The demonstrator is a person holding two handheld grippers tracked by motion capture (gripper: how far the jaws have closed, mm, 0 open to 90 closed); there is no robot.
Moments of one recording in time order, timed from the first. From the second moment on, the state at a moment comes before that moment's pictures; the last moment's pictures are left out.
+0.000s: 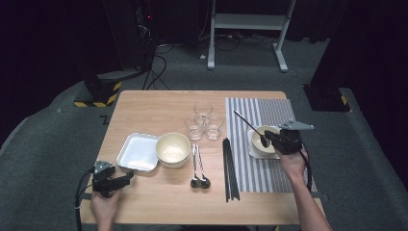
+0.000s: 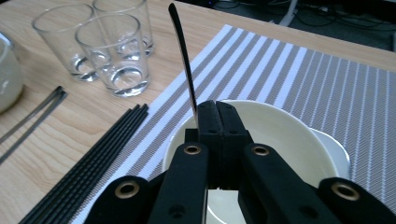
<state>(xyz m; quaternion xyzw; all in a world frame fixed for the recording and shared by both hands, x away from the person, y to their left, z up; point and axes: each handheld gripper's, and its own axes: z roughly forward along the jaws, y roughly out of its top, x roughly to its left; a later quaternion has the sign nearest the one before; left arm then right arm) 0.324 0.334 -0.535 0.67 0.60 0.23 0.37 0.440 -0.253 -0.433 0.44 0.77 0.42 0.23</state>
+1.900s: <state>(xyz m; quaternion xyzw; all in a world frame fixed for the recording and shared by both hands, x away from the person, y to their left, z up) 0.324 0.334 -0.535 0.67 0.60 0.23 0.37 0.465 -0.264 -0.470 0.47 0.78 0.35 0.23</state>
